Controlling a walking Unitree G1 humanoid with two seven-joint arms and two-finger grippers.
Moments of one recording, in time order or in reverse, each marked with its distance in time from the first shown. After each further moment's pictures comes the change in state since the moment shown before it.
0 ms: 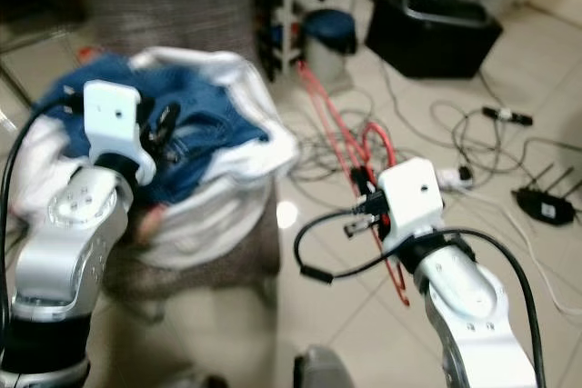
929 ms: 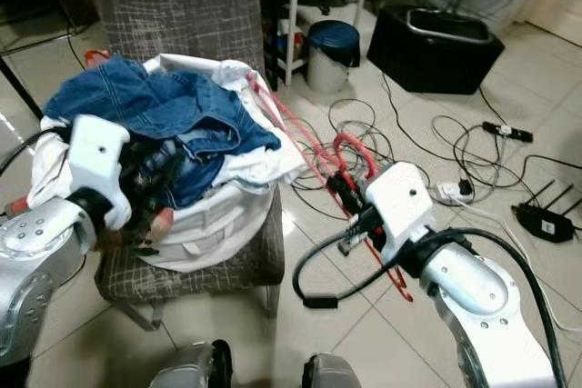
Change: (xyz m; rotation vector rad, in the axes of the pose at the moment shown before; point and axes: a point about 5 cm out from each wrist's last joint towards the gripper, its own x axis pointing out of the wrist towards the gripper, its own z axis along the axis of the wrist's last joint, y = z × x) left arm -0.045 0.022 -0.014 0.052 0.262 -0.215; right arm -0.003 0.005 0.001 -0.061 -0.020 0.266
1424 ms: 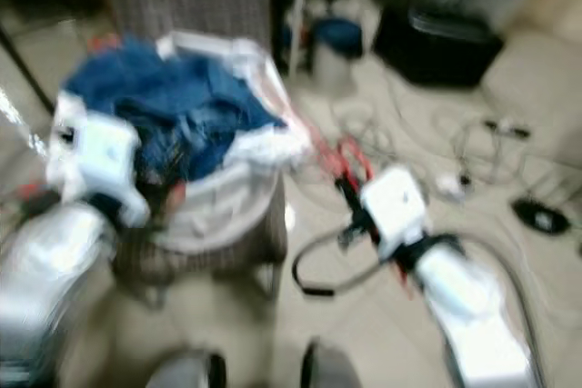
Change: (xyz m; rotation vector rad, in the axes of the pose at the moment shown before) left arm 0.006 -0.033 0.004 -0.020 -0.222 0.073; right arm 0.011 -0.002 -0.015 -0.050 0.005 -0.186
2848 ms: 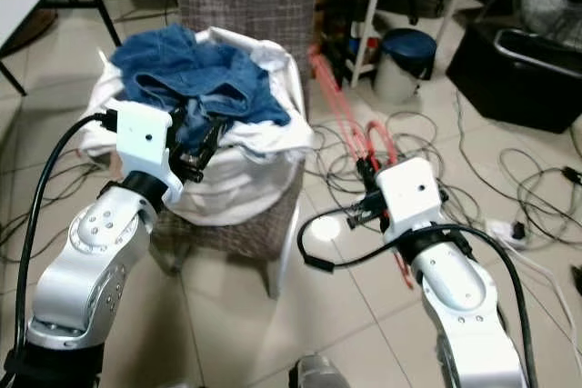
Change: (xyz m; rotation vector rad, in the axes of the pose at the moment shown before) left arm 0.032 -0.012 0.012 -0.008 -0.102 -0.004; right arm 0.004 -0.011 0.002 0.019 -0.012 -0.123
